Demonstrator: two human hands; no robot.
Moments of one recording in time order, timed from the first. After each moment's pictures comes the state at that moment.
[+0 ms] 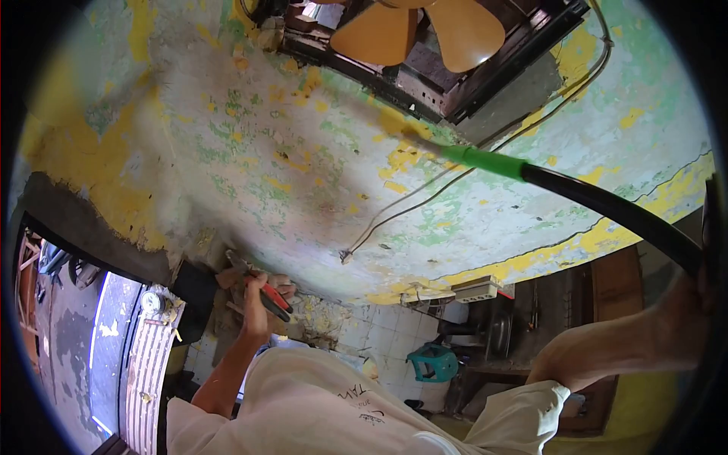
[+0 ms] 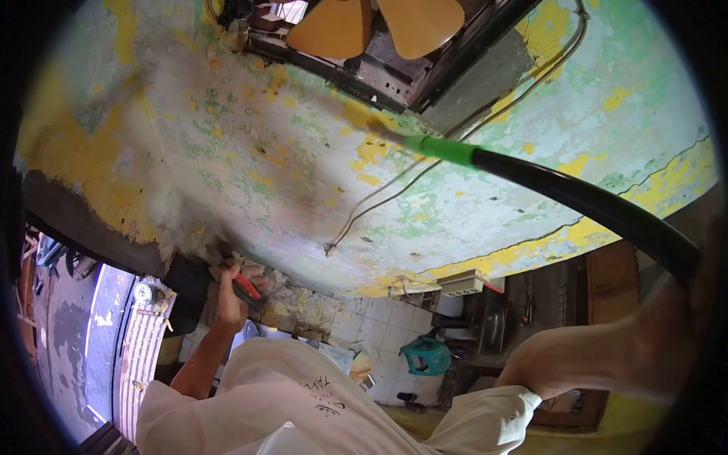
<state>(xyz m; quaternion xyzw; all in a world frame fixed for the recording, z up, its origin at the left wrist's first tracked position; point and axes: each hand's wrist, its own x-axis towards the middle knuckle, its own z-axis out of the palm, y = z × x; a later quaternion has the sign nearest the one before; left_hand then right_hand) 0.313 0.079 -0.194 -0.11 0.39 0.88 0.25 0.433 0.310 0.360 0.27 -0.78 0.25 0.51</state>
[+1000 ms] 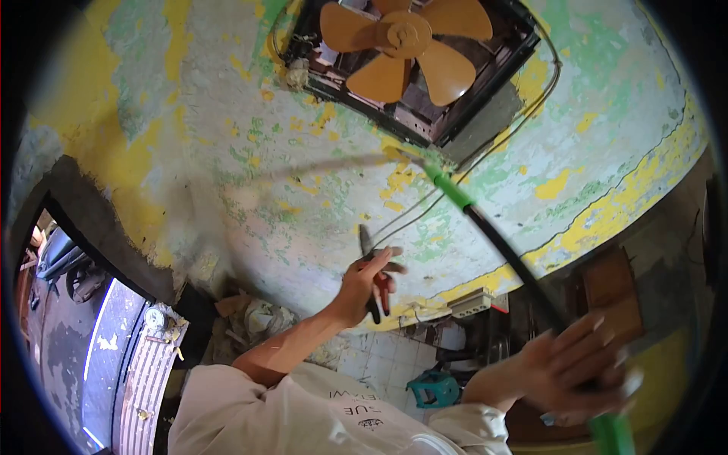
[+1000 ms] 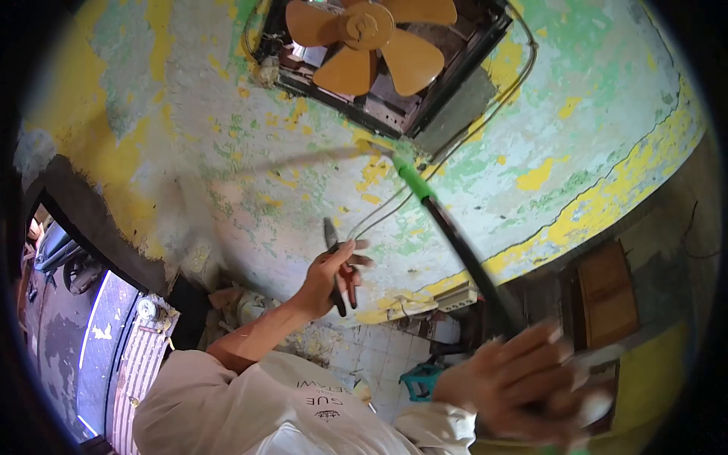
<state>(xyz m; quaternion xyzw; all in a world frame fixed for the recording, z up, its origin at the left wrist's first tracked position) 0.325 0.185 -0.047 0.10 0.25 0.86 0.44 0.493 0.232 0.198 0.29 -0.62 0.36 0.63</state>
